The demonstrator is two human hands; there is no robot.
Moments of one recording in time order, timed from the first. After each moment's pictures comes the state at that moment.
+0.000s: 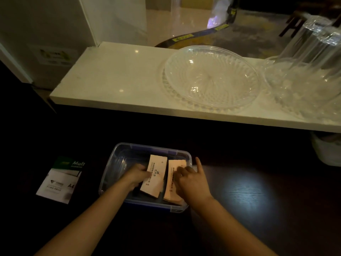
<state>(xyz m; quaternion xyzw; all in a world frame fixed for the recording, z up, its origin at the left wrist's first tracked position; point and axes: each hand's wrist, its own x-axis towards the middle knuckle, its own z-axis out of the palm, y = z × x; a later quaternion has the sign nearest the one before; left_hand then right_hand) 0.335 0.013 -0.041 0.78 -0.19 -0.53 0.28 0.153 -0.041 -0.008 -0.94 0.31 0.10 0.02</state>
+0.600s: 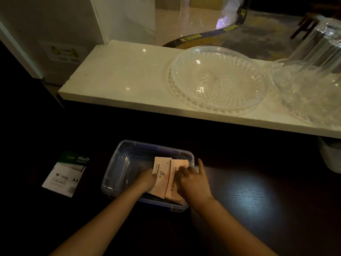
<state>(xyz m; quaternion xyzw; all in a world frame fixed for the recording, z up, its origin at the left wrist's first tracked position) 0.306 0.015 -0.043 0.82 -0.29 -0.46 0.19 0.153 -0.041 -0.013 -0.95 0.31 0.10 0.02</state>
